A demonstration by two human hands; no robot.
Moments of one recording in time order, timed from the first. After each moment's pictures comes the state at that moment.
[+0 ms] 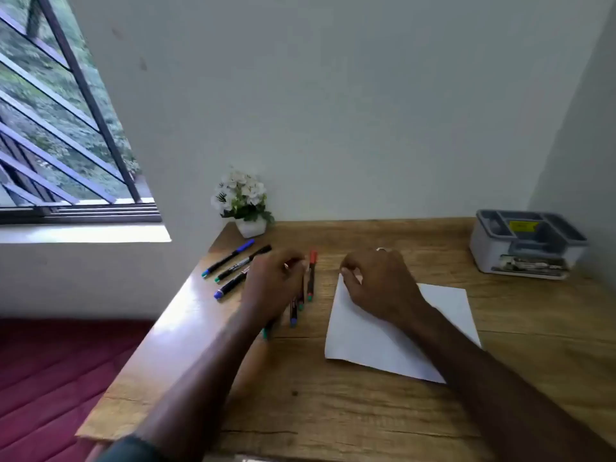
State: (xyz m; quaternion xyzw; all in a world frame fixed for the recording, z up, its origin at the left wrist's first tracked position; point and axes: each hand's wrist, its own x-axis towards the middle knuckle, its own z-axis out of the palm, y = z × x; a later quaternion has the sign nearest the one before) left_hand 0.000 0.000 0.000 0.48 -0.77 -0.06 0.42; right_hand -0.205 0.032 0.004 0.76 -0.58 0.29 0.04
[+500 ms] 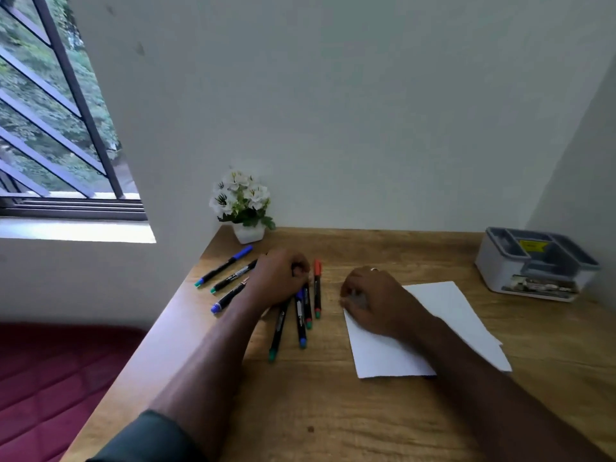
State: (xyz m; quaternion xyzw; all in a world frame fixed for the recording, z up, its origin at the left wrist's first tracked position) left_hand 0.013 -0.077 -0.004 0.50 -0.82 -0.12 0.23; right_hand -0.205 -0.006 -0.022 0.82 -0.53 0.22 -0.01
